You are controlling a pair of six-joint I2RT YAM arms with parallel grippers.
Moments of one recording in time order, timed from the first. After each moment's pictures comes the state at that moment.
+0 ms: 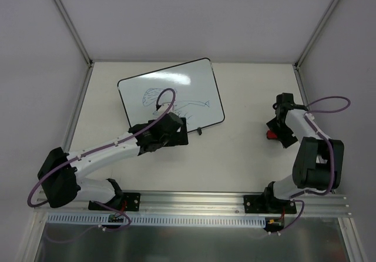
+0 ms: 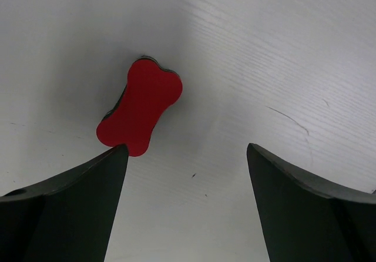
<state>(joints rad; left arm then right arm) -0.91 1.33 0.91 -0.53 -0.37 -0.84 -0.08 1.47 0.95 -0.81 0.45 0.94</state>
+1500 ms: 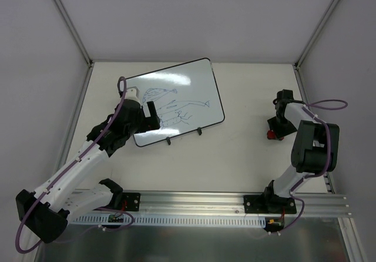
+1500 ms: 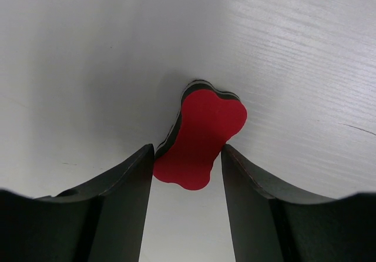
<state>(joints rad) -0.55 0.96 0.88 -0.58 -0.27 -0.56 -0.11 1.68 1.04 -0.72 0.34 1.07</state>
